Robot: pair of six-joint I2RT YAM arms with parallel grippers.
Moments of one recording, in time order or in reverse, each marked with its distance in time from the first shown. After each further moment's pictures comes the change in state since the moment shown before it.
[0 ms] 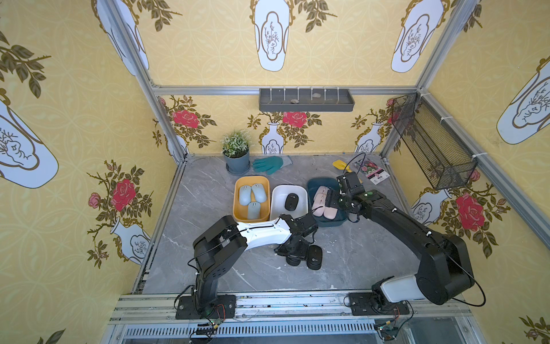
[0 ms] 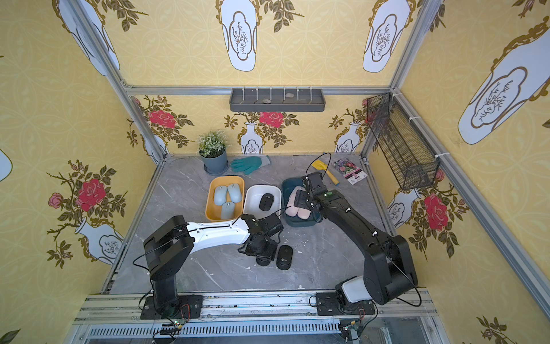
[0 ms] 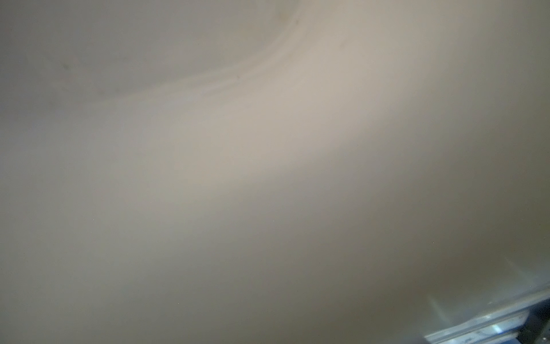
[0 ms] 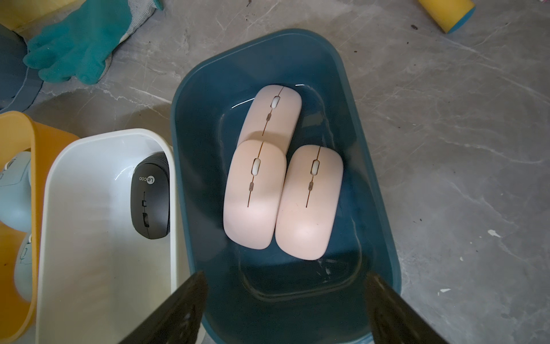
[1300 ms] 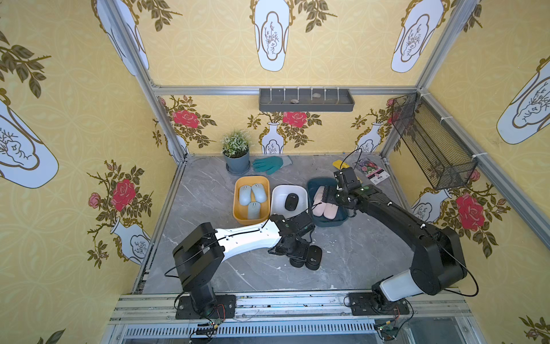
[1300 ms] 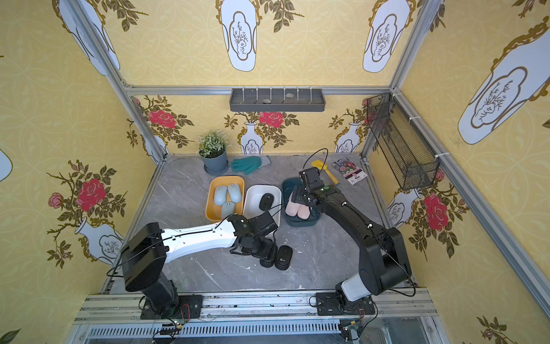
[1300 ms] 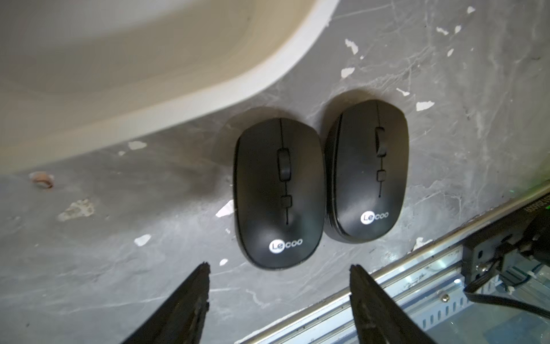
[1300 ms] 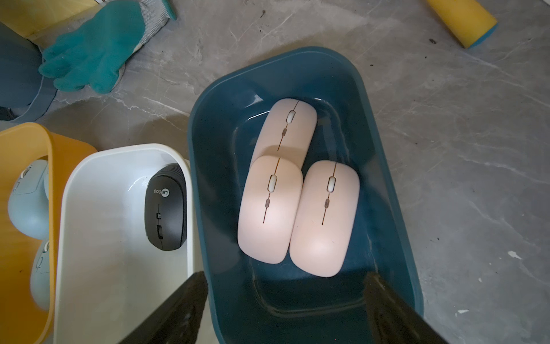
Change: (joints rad) left arm -0.031 -0.166 -0.058 0.022 0.020 0.012; right arm 0.003 0.066 0.070 0.001 -0.011 -0.002
